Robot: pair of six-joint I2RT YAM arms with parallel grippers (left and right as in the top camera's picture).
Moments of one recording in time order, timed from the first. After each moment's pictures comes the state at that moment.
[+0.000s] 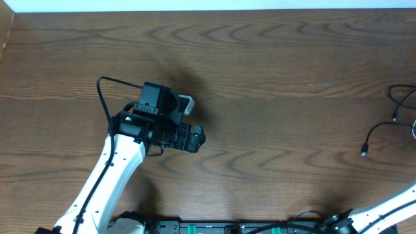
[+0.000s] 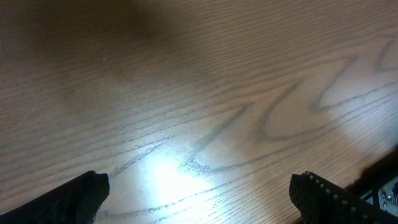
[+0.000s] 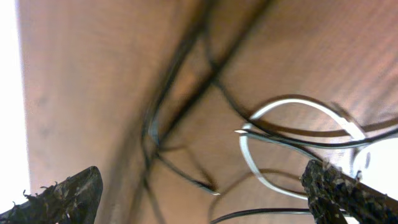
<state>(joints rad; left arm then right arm) -0.28 1.31 0.97 -0.91 0.37 -0.03 -0.96 2.33 2.26 -1.21 -0.45 0.28</state>
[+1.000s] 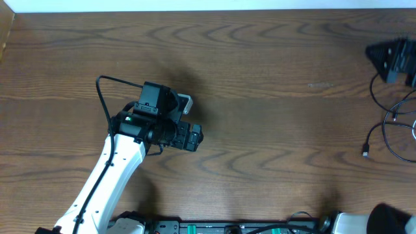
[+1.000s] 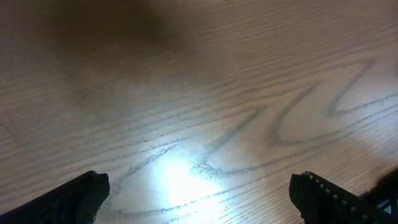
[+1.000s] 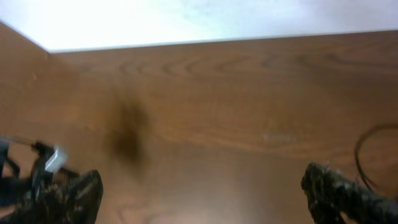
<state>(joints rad) -0.28 1.31 0.97 -0.90 0.32 -0.02 -0.39 1.53 2.27 -1.60 -0.64 -0.21</state>
